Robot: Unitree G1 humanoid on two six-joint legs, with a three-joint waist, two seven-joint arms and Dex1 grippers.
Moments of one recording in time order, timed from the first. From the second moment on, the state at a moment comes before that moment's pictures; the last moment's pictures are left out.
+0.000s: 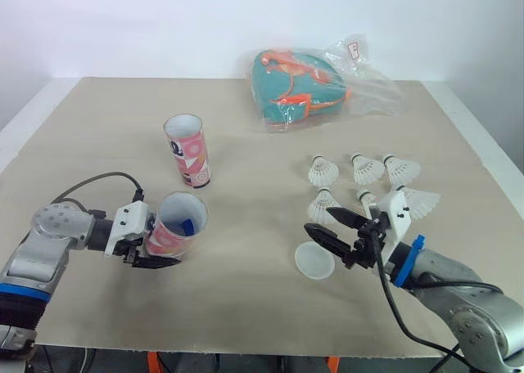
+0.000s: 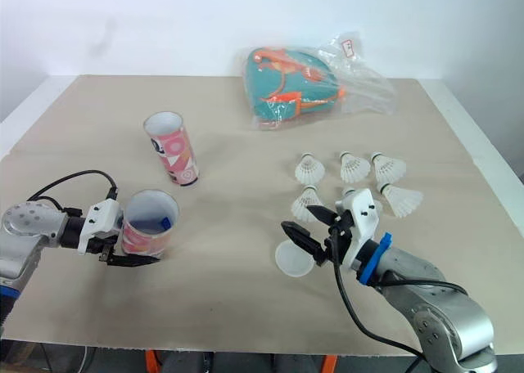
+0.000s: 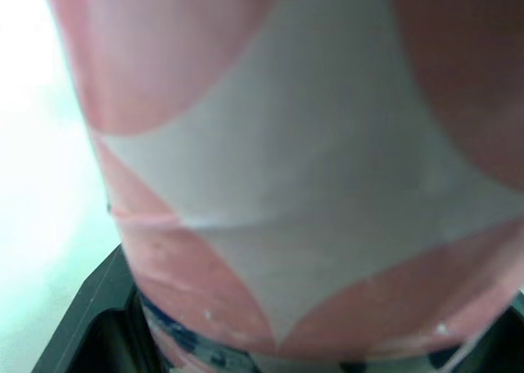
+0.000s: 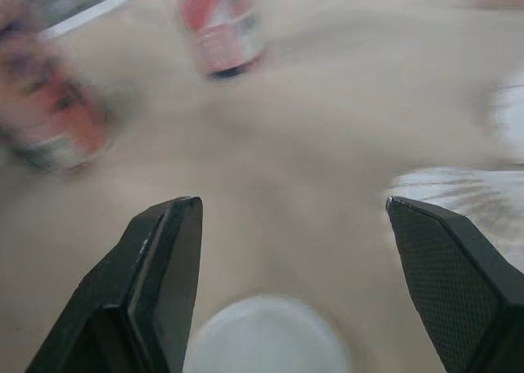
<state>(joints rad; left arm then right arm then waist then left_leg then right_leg) -0.31 0.88 -0.07 0.14 -0.29 0.01 -1.48 0.00 -0.59 -0.15 -0.63 0.75 0.75 0.43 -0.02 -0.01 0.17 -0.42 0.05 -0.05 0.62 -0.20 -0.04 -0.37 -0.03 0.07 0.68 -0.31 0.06</state>
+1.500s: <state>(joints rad) -0.39 0.87 -0.11 0.20 -0.26 0.07 -1.56 -0.19 -0.52 -0.10 -0.58 0.68 0.85 0.50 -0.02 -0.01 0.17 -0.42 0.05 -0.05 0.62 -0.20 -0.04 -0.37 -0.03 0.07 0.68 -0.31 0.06</state>
